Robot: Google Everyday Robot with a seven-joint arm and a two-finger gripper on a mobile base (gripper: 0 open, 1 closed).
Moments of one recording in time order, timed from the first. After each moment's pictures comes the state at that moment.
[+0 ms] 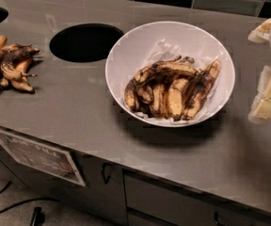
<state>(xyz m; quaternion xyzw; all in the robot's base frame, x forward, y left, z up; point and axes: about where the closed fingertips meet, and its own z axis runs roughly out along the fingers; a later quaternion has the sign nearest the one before) 0.438 -0.217 0.976 -0.60 0.78 -0.03 0.16</state>
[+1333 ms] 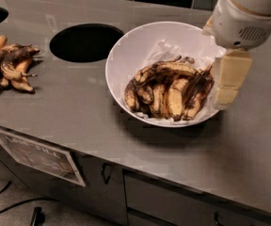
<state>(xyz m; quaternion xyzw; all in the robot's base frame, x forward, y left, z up) 0.477 -0.154 0.967 -0.68 0.72 -0.06 0.11</state>
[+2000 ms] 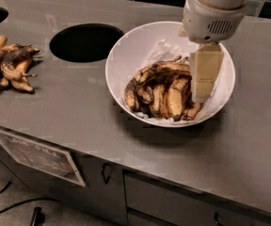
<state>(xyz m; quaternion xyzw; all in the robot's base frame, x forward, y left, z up) 0.493 -0.115 0.964 -0.71 0.69 -0.06 0.09</state>
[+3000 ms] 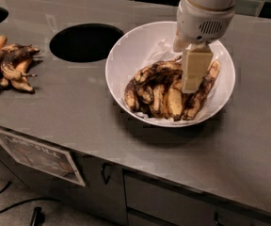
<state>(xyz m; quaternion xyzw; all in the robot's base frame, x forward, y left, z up) 0.509 -0.108 0.952 -0.72 0.69 -0.05 0.08</state>
